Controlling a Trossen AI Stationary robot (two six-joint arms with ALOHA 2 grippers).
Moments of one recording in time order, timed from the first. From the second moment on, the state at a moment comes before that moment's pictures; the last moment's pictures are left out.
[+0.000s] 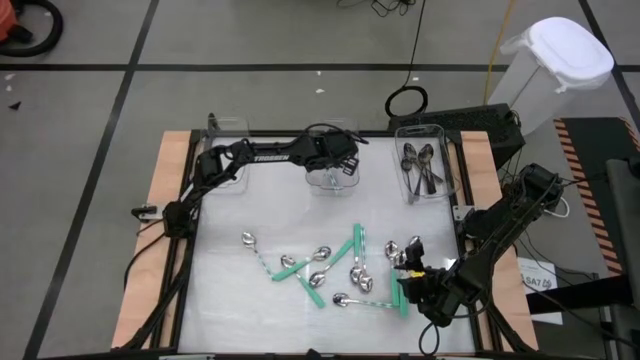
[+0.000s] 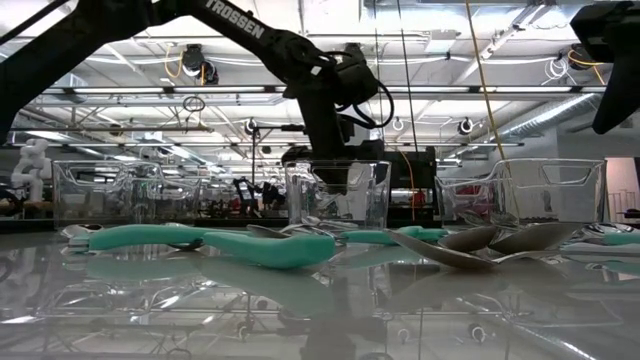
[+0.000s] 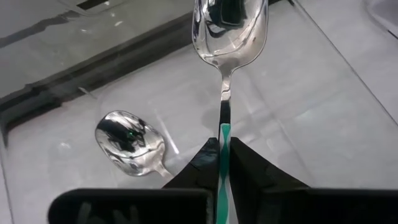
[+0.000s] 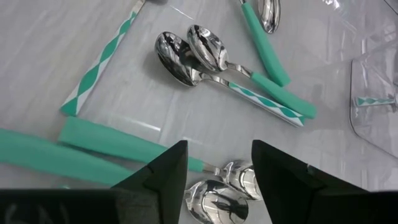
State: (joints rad) left arm 0.33 2.24 1.82 -0.60 -0.42 -0.62; right arm 0.90 1.42 0.82 -0.71 0.66 0.42
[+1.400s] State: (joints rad) left arm -0.20 2.19 2.00 -1.23 -0.91 -0.67; right arm 0.90 1.42 0.82 -0.83 0.62 0.93
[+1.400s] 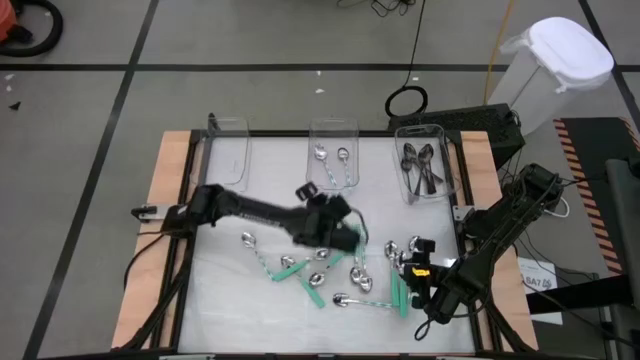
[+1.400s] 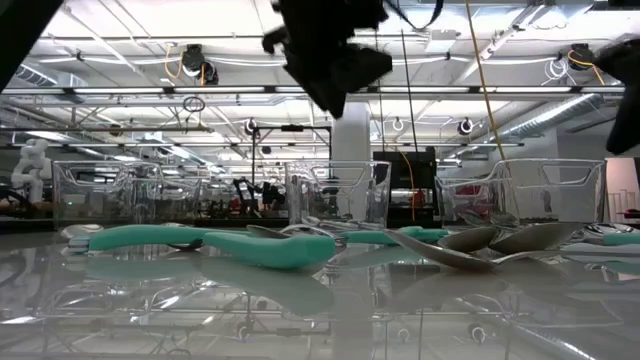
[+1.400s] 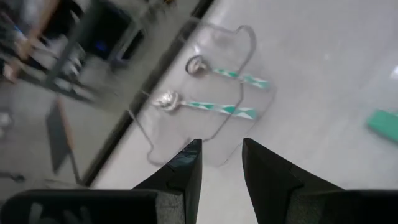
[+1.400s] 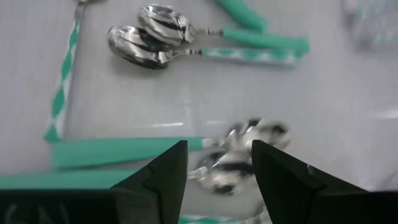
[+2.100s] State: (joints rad) left arm -0.55 2.19 2.00 -1.04 -0.95 -0.72; right arm 0.90 1.42 0.82 -0.93 0.21 1.83
